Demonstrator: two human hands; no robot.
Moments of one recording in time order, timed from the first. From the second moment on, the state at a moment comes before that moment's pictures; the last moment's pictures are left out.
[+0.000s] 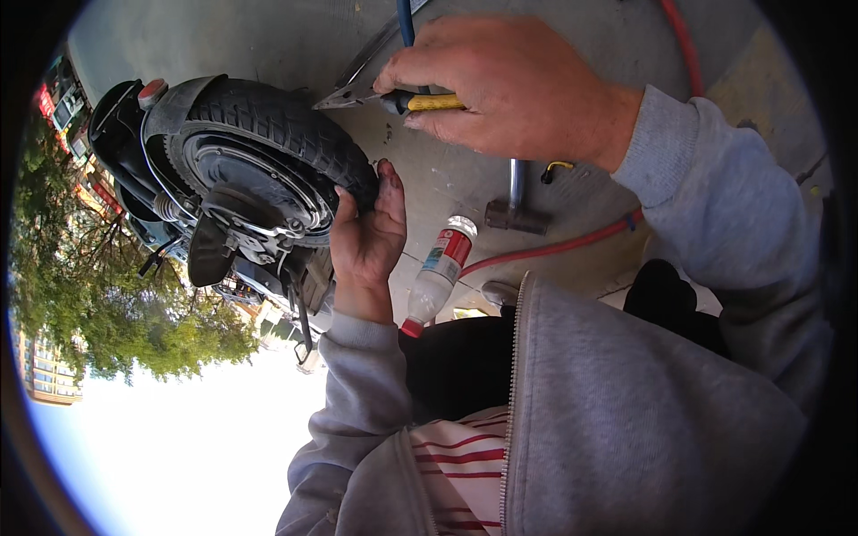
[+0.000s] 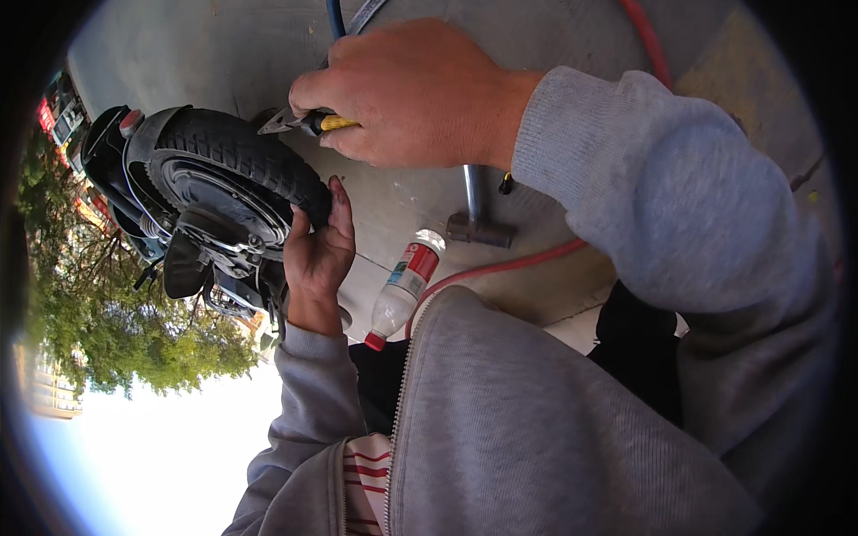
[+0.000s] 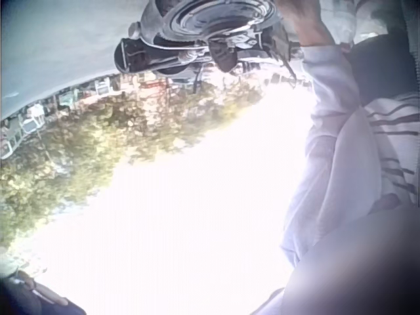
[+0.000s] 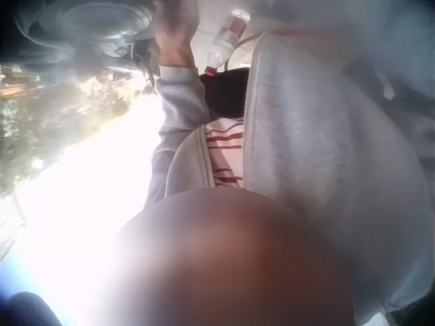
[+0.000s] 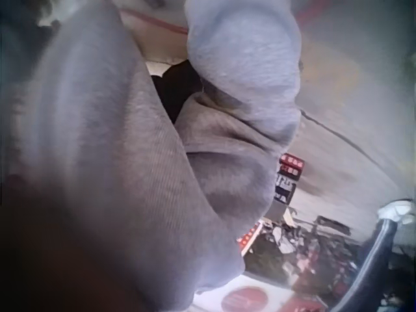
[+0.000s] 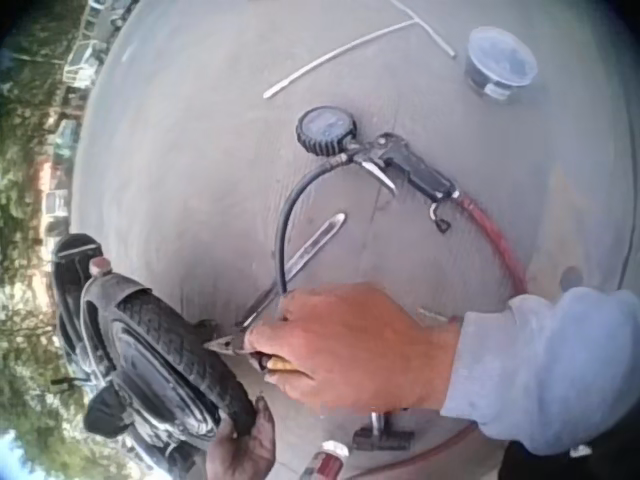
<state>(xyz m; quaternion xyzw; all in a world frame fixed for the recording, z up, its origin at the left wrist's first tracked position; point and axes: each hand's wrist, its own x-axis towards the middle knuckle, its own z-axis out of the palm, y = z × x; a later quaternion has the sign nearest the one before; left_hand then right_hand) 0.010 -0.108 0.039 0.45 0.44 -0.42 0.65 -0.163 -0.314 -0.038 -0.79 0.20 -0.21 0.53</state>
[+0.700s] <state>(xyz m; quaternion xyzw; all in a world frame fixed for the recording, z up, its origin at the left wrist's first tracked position) 0.003 -0.104 0.037 0.35 0.32 -0.56 0.68 -0.114 -0.235 0.023 -0.91 0.12 -0.19 0.36</state>
